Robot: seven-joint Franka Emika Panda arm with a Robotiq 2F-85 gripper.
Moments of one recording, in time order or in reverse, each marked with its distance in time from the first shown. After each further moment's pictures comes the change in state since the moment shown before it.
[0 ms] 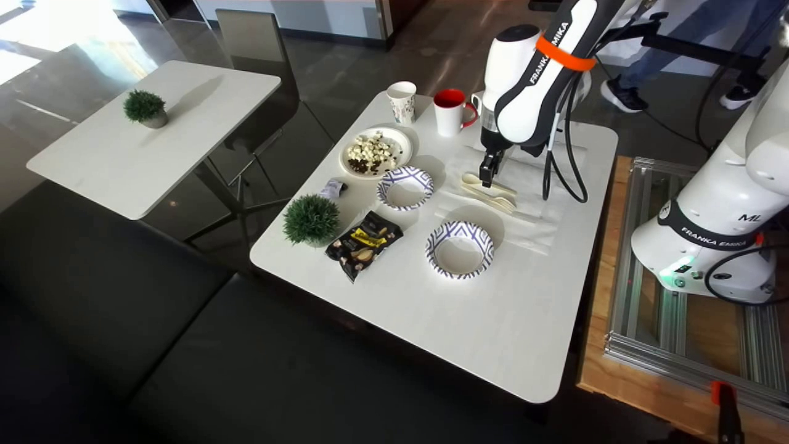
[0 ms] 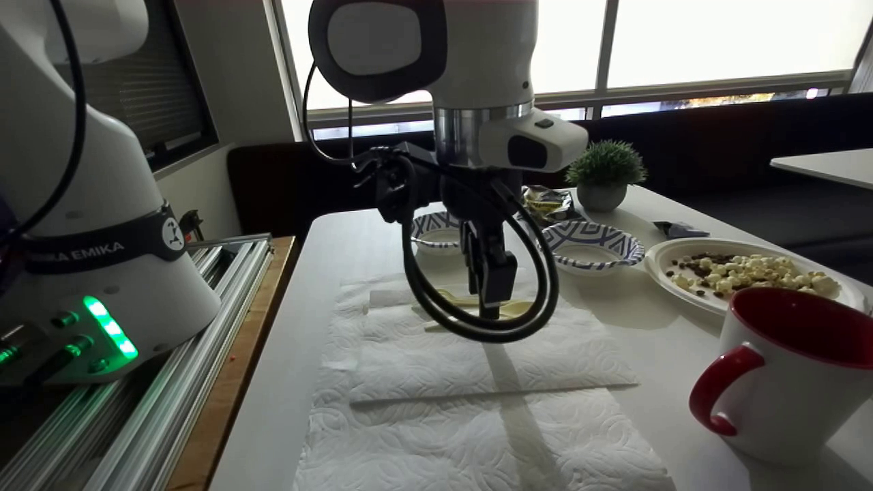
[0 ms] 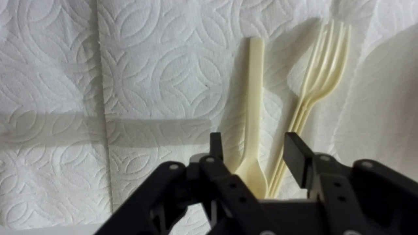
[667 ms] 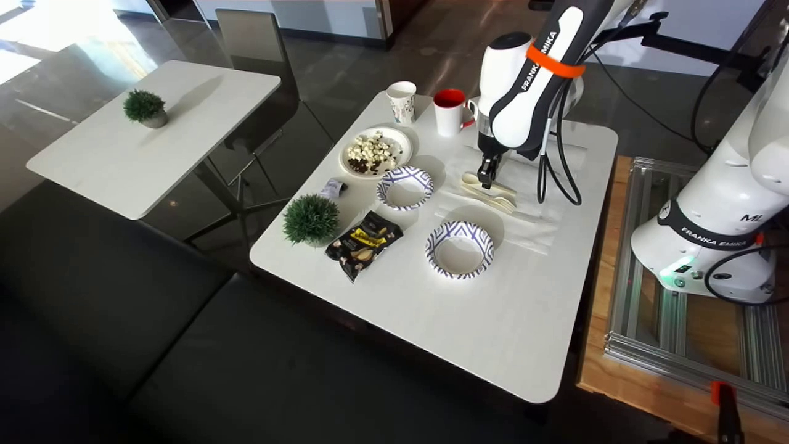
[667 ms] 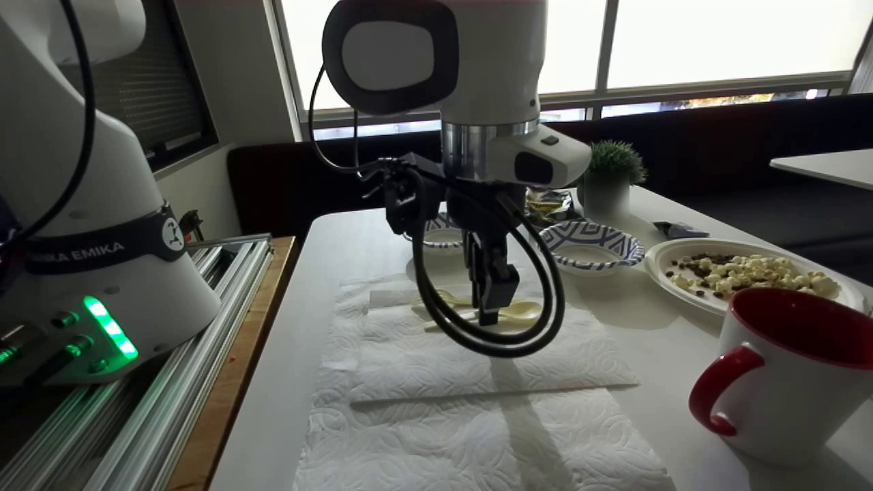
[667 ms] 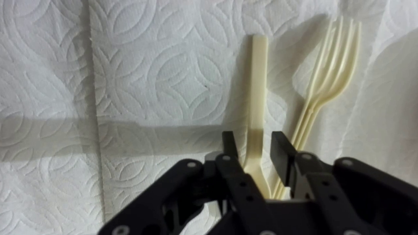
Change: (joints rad) arm 0.043 0.053 -0.037 0.031 -0.002 0.000 0.004
